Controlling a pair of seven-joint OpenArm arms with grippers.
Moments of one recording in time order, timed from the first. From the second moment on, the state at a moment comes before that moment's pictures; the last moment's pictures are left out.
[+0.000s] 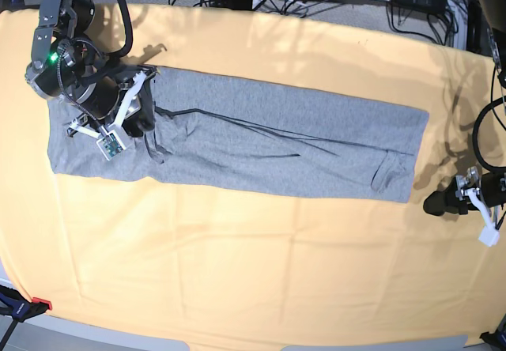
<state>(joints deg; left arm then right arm) -35.3 -44.7 6.0 42.3 -75.3 -43.8 64.5 -11.7 13.5 11.9 116.0 25.4 35.9 -61.4</state>
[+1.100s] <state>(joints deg) -35.3 -44.7 6.0 42.3 -76.0 -43.7 64.7 -11.5 13.5 11.9 112.2 23.3 33.8 -58.1</state>
